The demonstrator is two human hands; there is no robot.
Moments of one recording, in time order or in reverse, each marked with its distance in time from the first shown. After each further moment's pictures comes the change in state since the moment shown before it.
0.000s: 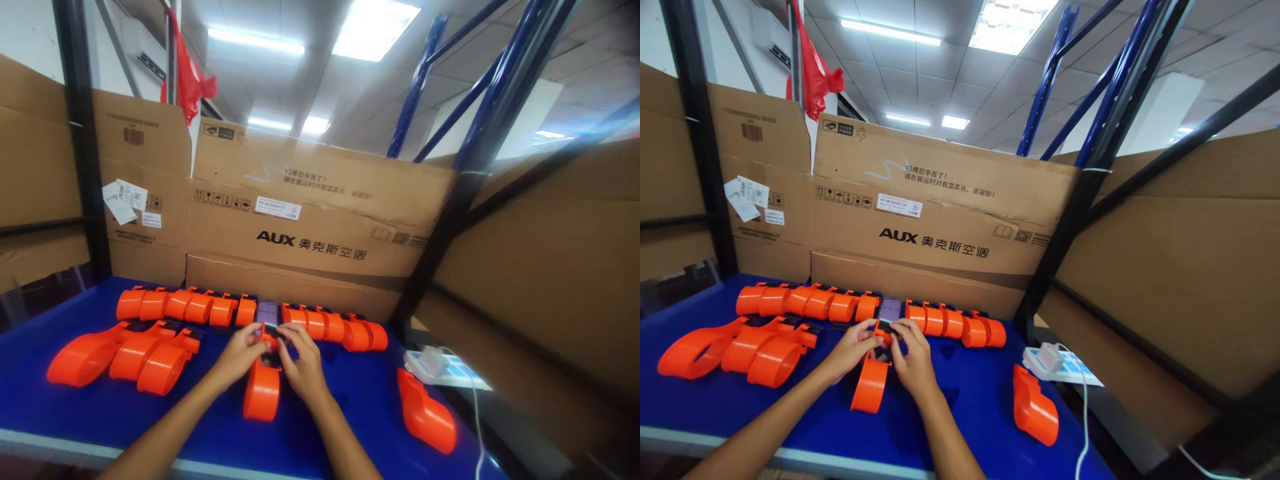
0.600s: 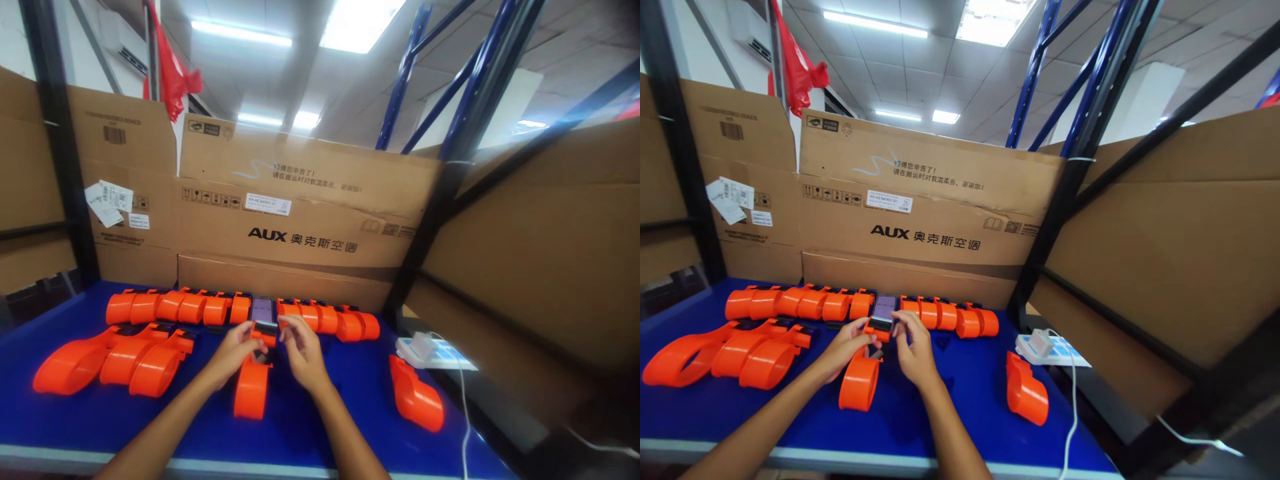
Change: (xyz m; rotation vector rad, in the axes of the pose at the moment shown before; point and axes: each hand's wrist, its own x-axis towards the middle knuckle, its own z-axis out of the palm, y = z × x) left_hand 0.003 -0.007 -0.008 0.066 -0.044 -0.053; right_hand 0.004 0.002 -0.016 -0.002 0.001 0.146
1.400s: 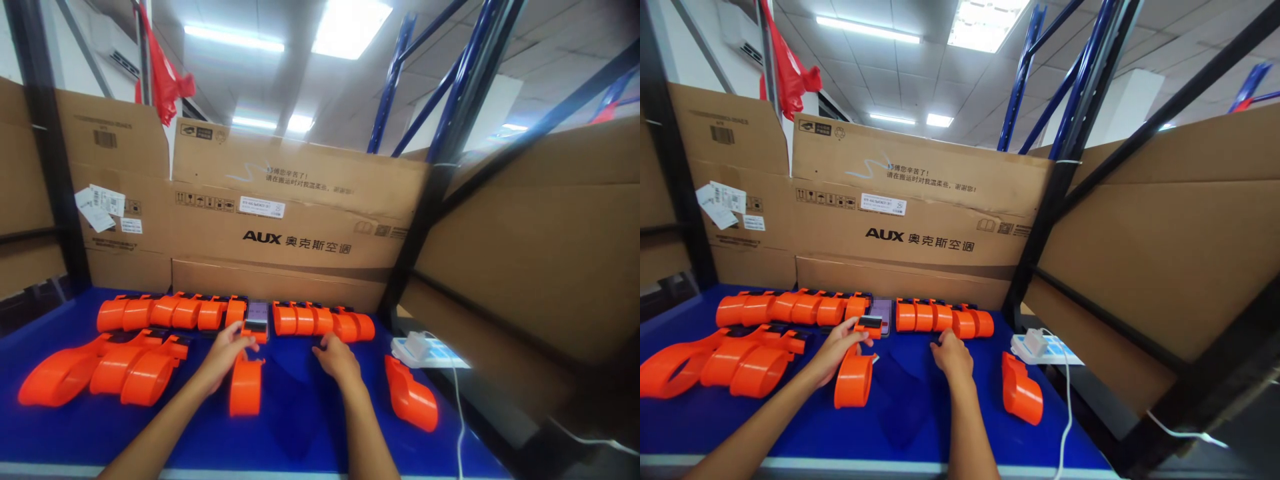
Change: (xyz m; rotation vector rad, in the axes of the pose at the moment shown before) left_hand 0.001 0.000 -0.008 0.018 0.085 0.006; right_hand -0.010 0.061 -0.067 -0.737 -0.260 0.854
